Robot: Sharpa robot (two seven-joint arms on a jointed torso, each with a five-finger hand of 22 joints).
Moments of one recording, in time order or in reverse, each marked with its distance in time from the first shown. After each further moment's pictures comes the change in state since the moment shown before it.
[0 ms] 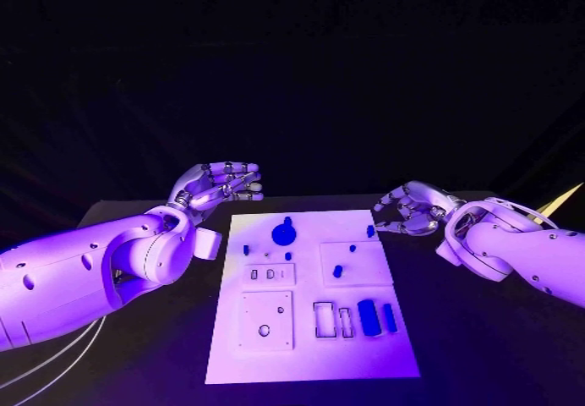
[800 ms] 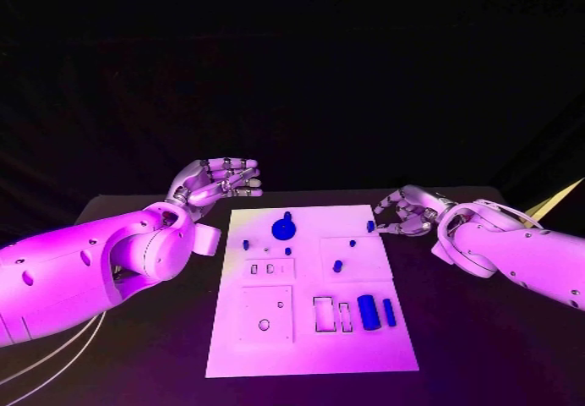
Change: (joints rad) left arm -0.003 0.004 -0.001 -0.006 0.000 0.004 0.001; left_hand 0.000 0.000 0.000 0.000 0.000 0.000 0.000 0.000 0.000 0.000 0.000 0.000 0.000 0.000 0.000 0.000 0.002 0.000 0.000 0.000 0.000 0.000; right arm -0.048 0.082 -0.003 -0.137 -0.025 0.007 -0.007; right_hand 0.037 0.008 -0.010 -0.010 0.000 -0.007 0.000 0.000 0.000 0.000 0.000 0.000 0.000 0.000 0.000 0.000 0.000 0.000 0.000 0.000 0.000 0.000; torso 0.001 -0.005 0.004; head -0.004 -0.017
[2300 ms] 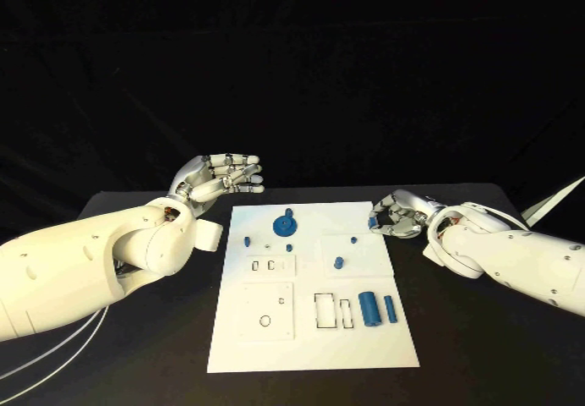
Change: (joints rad) left arm 0.000 0.000 0.000 -0.002 0.000 0.000 -0.001; left_hand 0.000 0.000 -0.009 -0.009 0.000 0.000 0.000 0.000 0.001 0.000 0.000 0.000 0.000 0.000 0.000 0.000 0.004 0.000 0.000 0.000 0.000 0.000; right arm -0.024 0.060 -0.004 -0.051 -0.006 0.010 -0.011; right_hand 0.002 0.042 0.077 -0.034 0.000 0.046 -0.016 0.000 0.004 0.009 -0.009 0.006 0.000 0.000 -0.001 0.000 0.000 0.000 0.000 0.000 0.002 0.000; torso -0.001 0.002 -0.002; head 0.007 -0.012
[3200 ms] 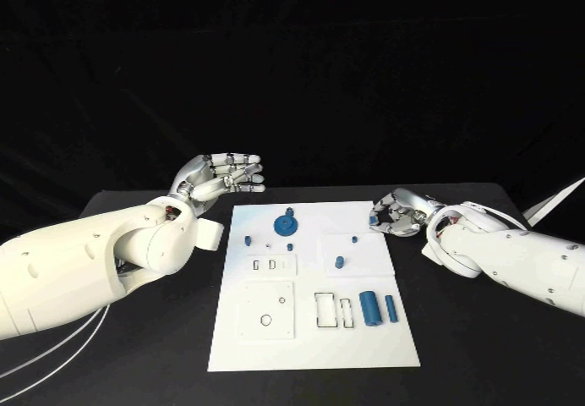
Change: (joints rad) left arm 0.000 -0.001 0.000 0.000 0.000 0.001 -0.003; left_hand 0.000 0.000 0.000 0.000 0.000 0.000 0.000 0.000 0.004 0.000 0.000 0.000 0.000 0.000 0.000 0.000 0.001 0.000 0.000 0.000 0.000 0.000; right arm -0.002 0.015 0.000 -0.013 0.003 -0.022 -0.008; right_hand -0.034 0.034 0.040 -0.015 0.000 0.045 -0.024 0.014 0.009 0.013 -0.013 0.012 0.000 0.000 -0.018 0.000 0.000 0.000 -0.003 -0.018 0.016 0.000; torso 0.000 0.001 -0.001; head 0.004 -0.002
